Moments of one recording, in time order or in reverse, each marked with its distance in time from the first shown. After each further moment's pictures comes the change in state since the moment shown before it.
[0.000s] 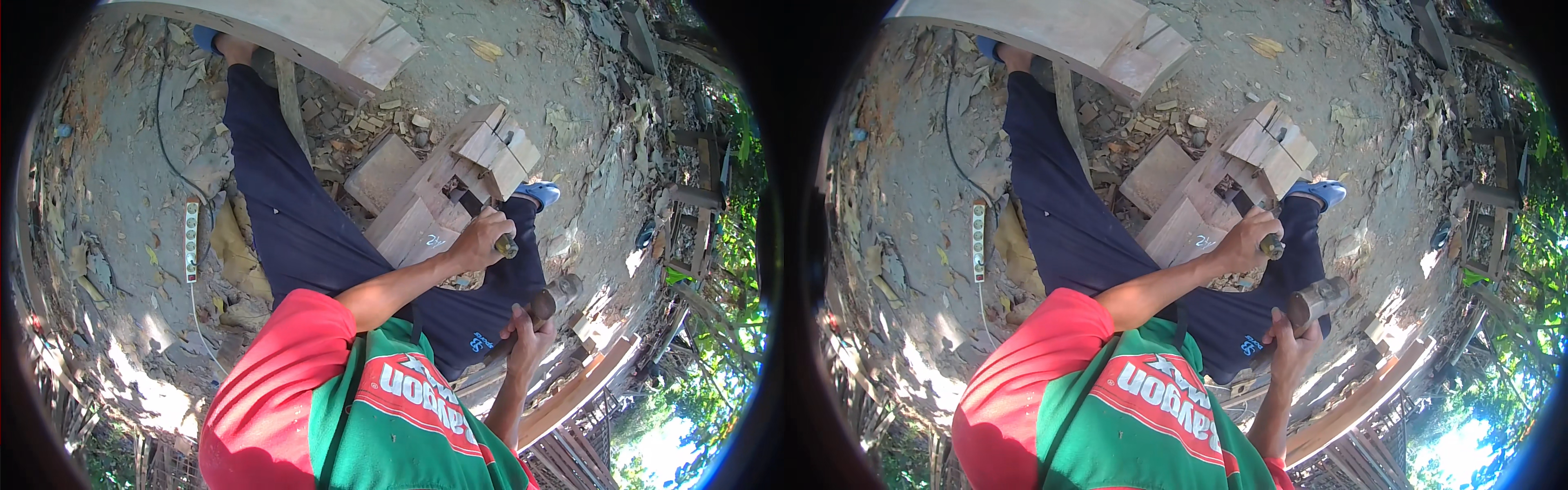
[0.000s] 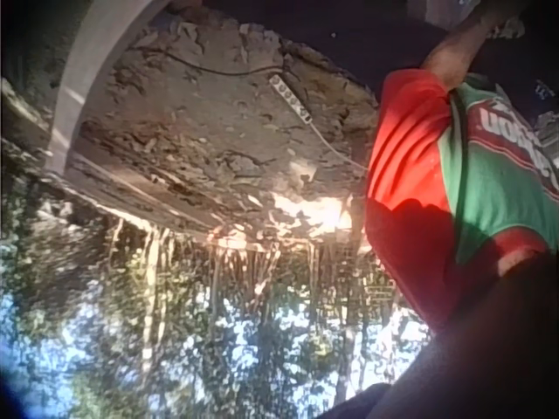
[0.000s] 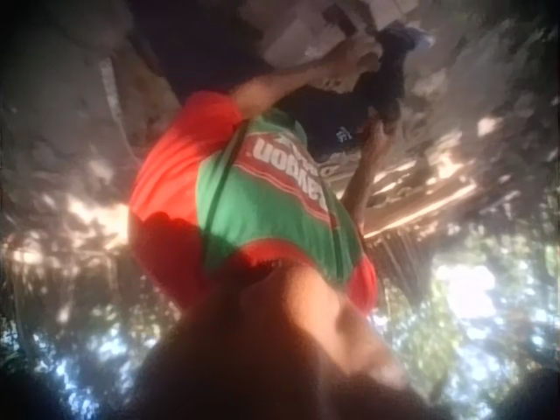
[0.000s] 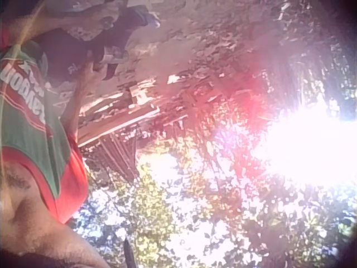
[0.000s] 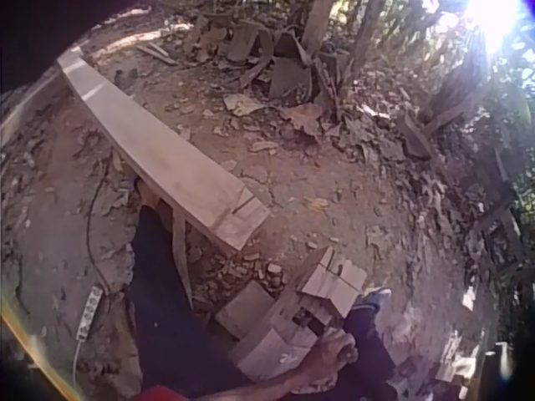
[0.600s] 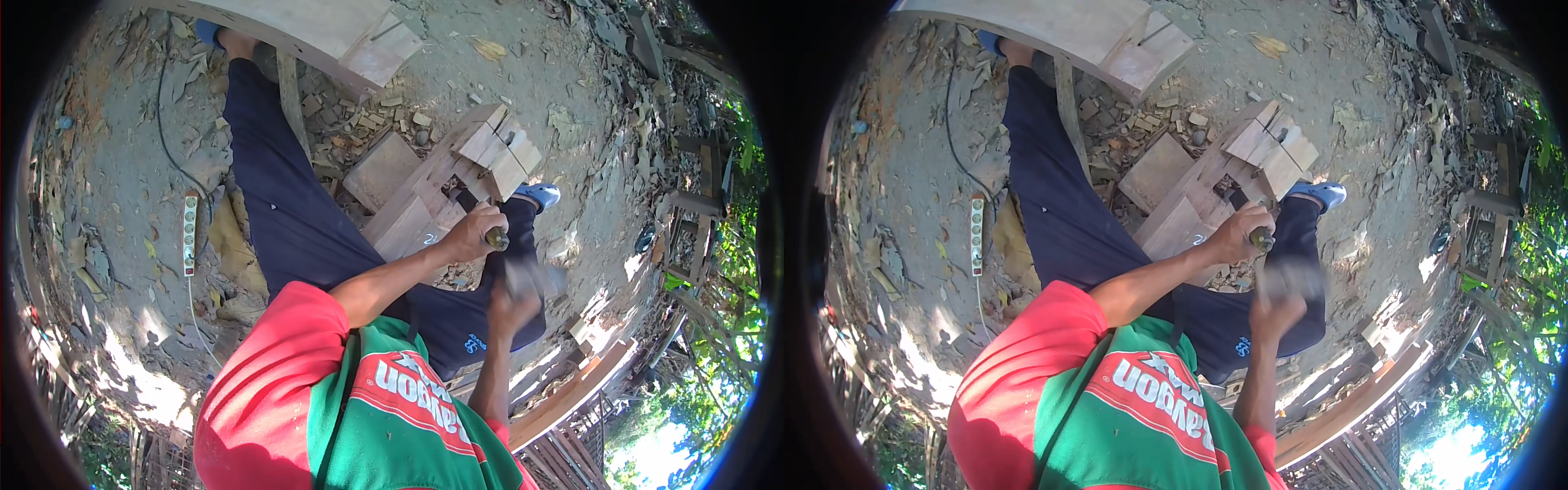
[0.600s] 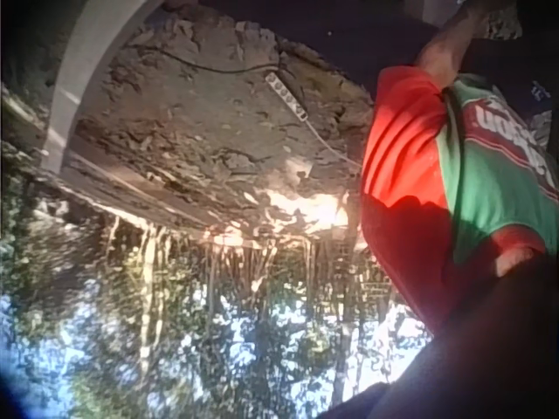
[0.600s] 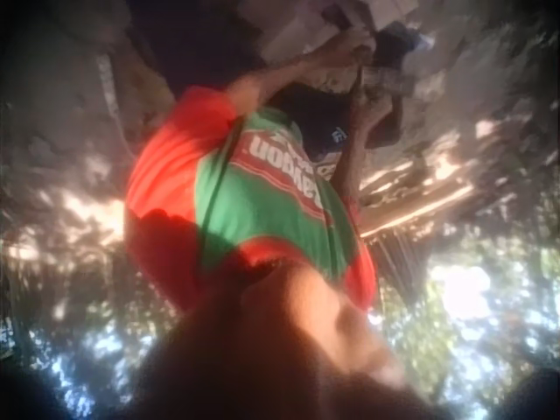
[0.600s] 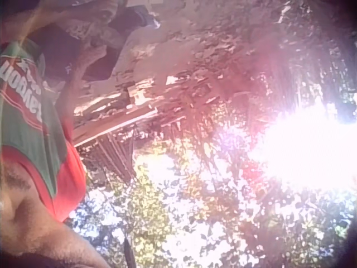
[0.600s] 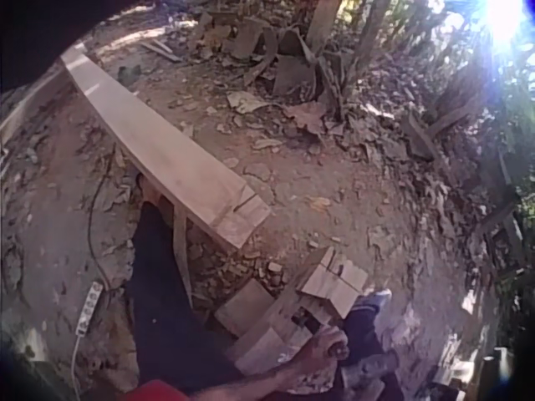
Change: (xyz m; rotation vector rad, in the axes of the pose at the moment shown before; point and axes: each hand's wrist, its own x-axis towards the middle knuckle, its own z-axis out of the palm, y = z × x) left_hand 0.005 -0.025 -0.002 -0.034 0.000 0.067; right_hand 0.058 0.050 0.028 -0.599 0.128 -0.672
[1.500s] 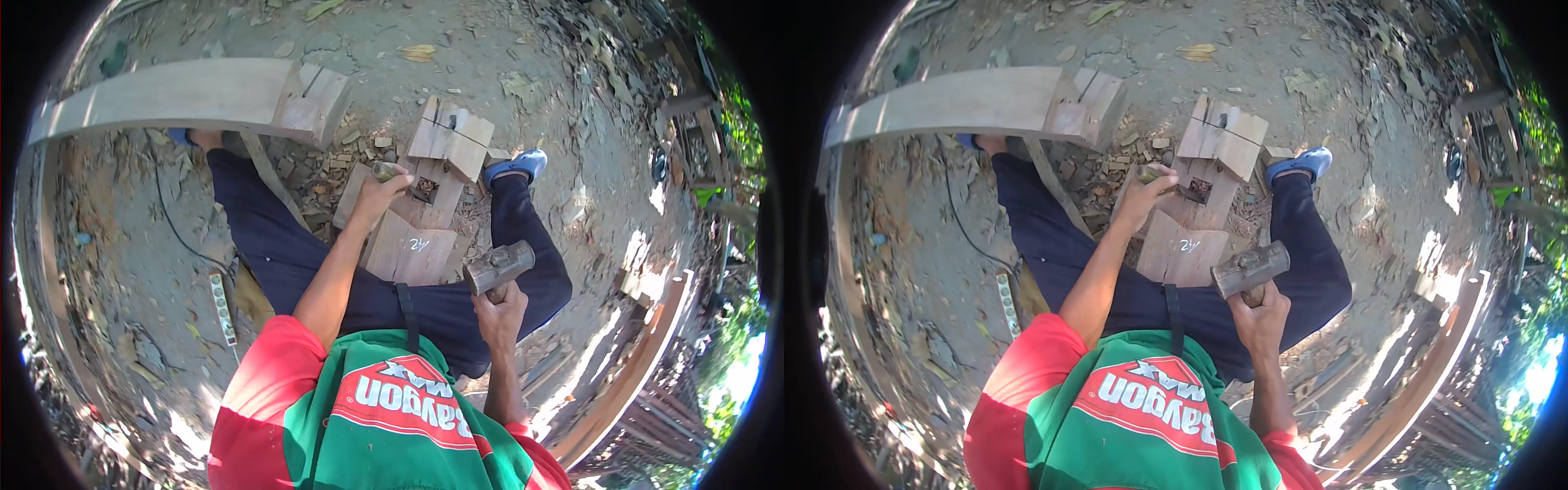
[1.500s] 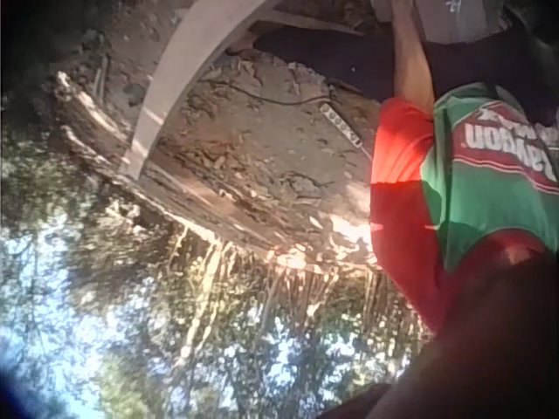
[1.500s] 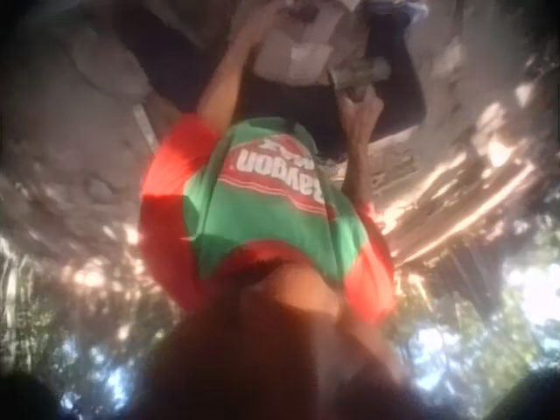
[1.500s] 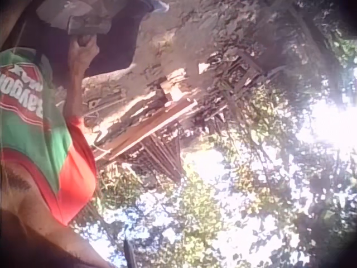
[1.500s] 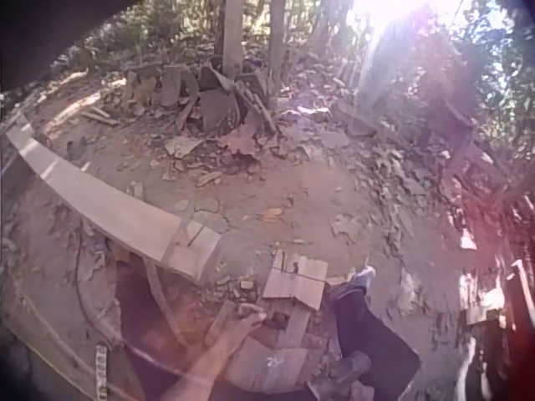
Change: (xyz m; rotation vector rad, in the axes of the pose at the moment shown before) left_hand 0.021 -0.016 -0.120 -0.370 0.139 -0.776; right_hand -0.043 -0.030 -0.026 0.428 -0.074 0.470
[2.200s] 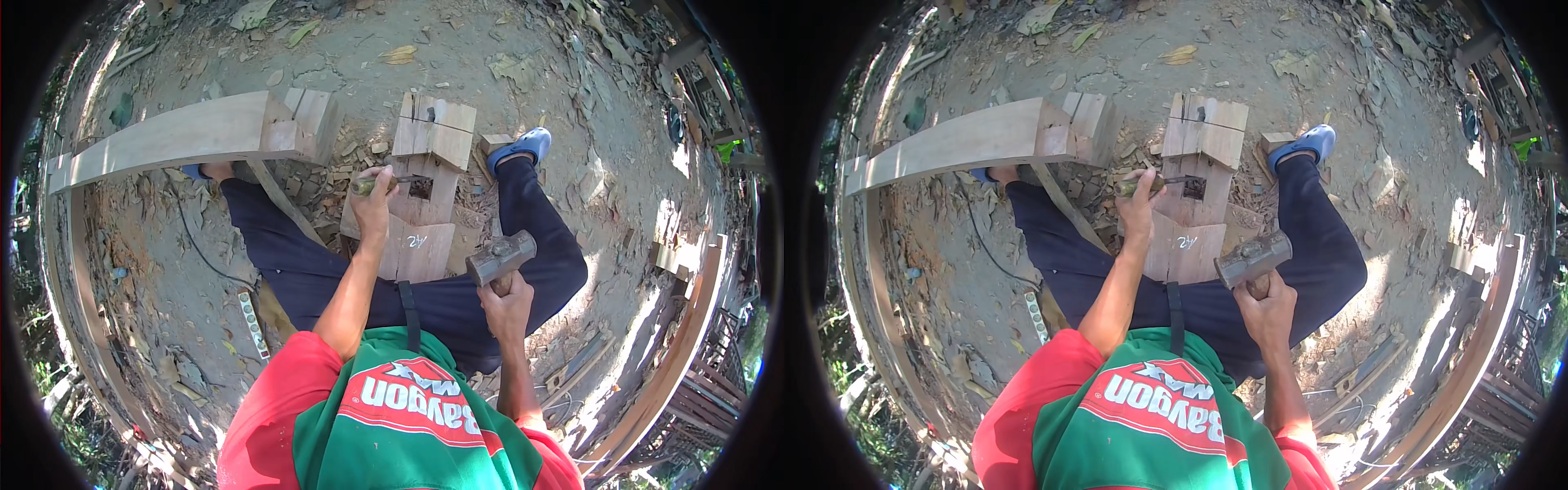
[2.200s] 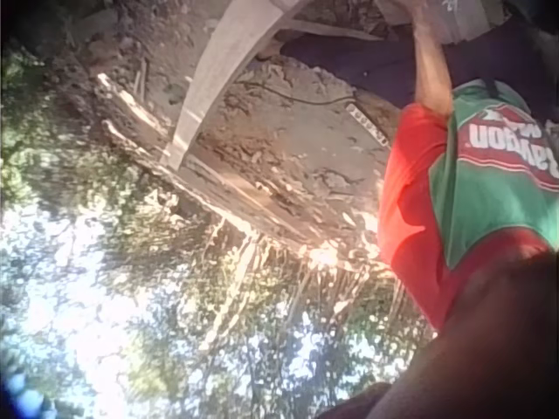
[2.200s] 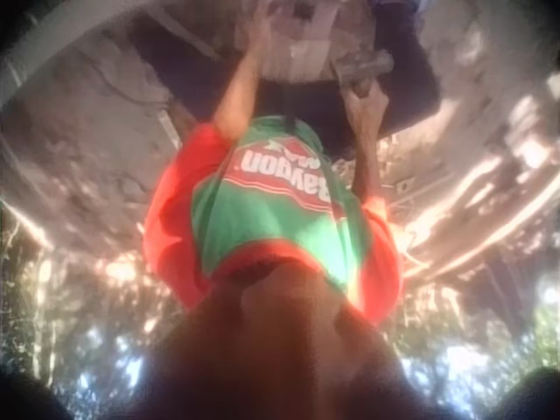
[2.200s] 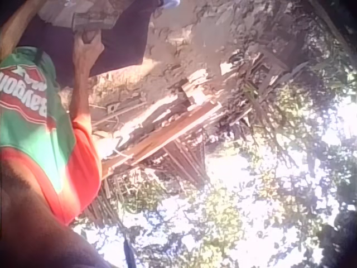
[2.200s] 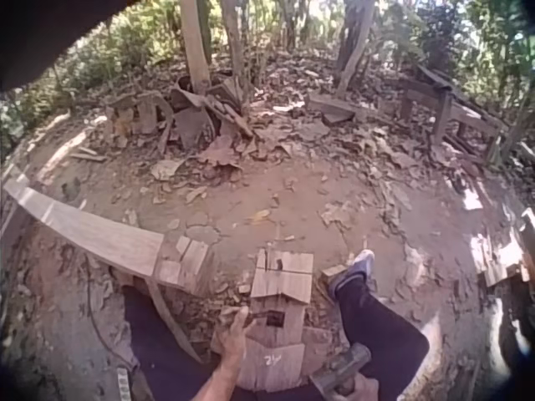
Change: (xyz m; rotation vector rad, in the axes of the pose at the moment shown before) left_hand -0.027 -0.005 0.051 -0.113 0.340 0.302; right_hand -0.007 0.048 -0.018 0.072 -0.004 0.089
